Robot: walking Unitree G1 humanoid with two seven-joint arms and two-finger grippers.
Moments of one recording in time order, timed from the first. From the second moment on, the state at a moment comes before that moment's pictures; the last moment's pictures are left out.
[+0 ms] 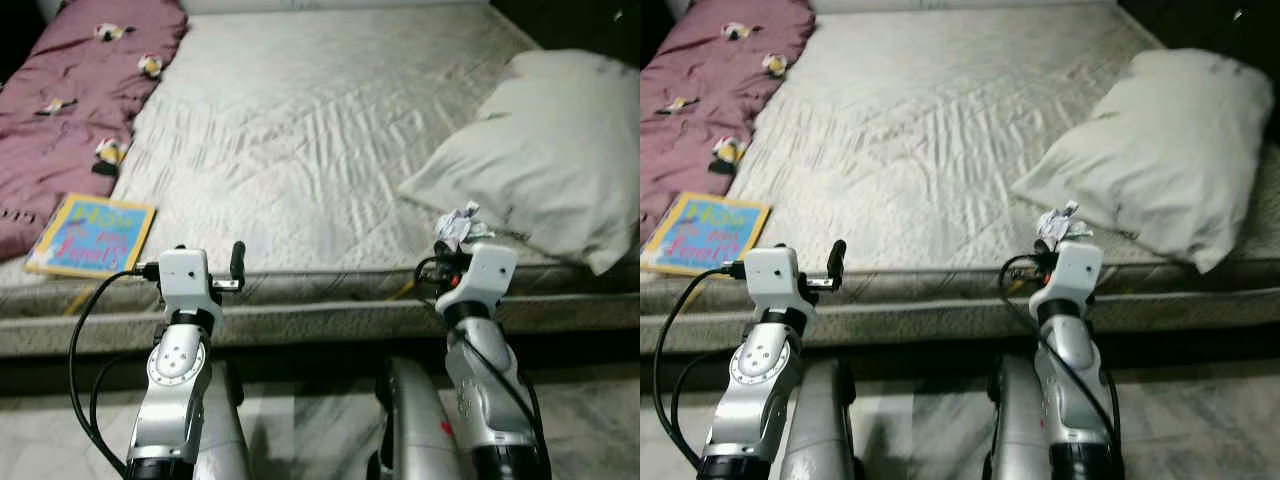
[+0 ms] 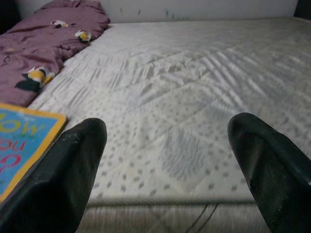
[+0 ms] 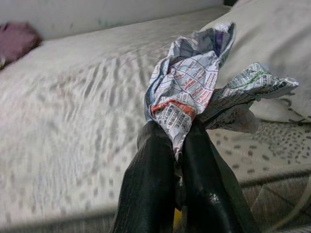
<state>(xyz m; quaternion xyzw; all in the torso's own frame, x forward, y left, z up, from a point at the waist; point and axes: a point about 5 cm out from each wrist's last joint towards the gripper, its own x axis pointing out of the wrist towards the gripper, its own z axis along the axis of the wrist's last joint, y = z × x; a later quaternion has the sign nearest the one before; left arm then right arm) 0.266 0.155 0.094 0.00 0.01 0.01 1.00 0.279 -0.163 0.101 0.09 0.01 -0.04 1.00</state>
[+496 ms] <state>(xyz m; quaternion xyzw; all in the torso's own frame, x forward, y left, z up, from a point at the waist) 0.271 0.143 0.095 -0.01 0.01 0.01 1.00 0.284 -0.169 0.108 0.12 0.02 -0.05 0.99</state>
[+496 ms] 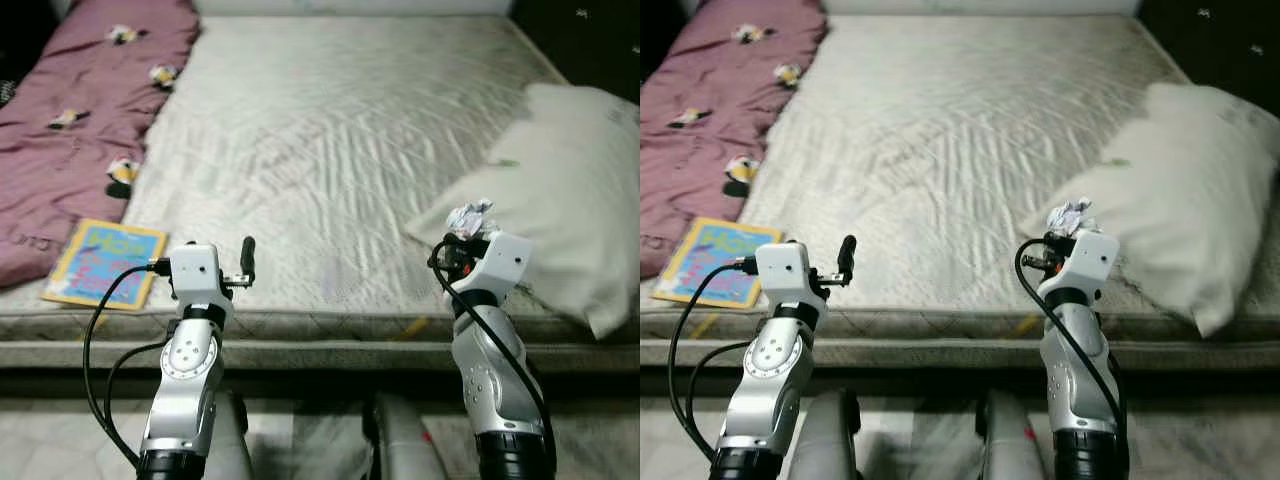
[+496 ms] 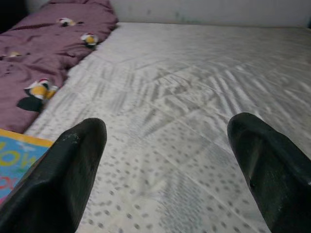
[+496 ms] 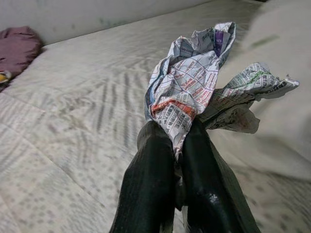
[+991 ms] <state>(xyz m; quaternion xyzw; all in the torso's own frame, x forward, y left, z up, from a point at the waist) 0.277 0.135 0.097 -0.03 0.01 0.00 1.00 0.289 -0.168 0.113 0.13 0.02 -0.05 0.99</state>
